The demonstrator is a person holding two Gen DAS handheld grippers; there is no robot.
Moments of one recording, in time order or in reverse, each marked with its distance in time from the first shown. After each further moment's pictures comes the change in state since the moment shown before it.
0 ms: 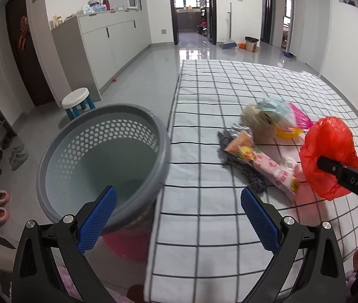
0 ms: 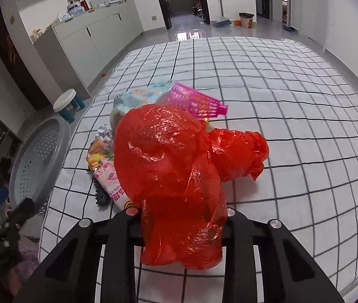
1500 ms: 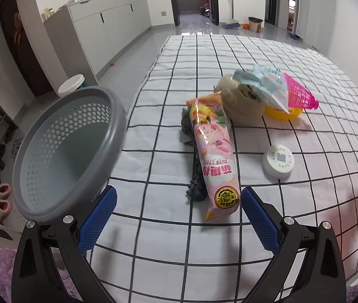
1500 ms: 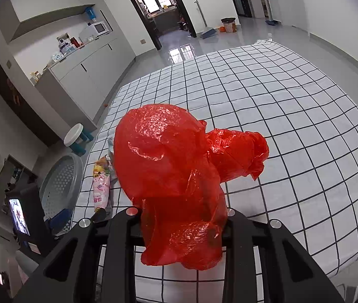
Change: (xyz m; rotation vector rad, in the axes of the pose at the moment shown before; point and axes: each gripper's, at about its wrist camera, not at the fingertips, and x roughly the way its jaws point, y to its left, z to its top) left arm 0.048 -0.063 0.001 0.009 0.112 0.050; right arm -0.068 -0.070 -0.008 0.163 -0.097 0.091
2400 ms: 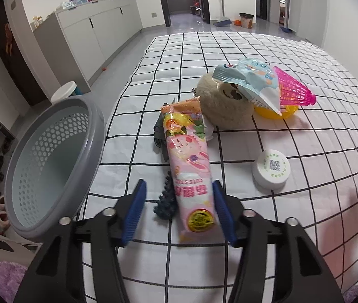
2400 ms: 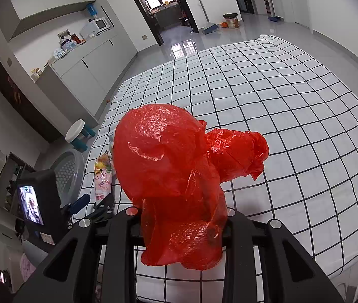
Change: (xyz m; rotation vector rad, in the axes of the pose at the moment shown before) left arm 0.018 -0.023 0.011 0.055 0.002 -0.016; right arm 0.010 0.001 0.004 -0.002 0.030 0.013
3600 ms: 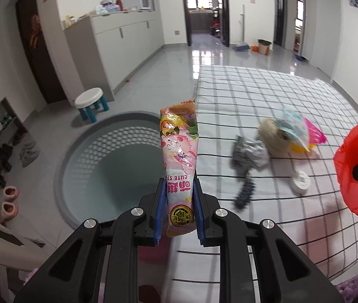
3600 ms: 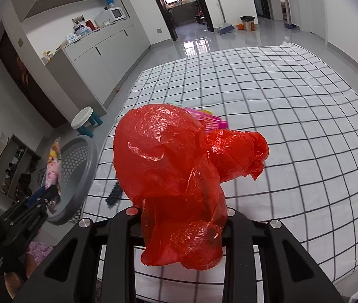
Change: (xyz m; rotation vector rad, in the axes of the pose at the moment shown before) left arm -0.075 0.117 -0.004 -0.114 -0.112 0.046; right arm 0.014 0.058 -0.007 -0.099 0.023 0.014
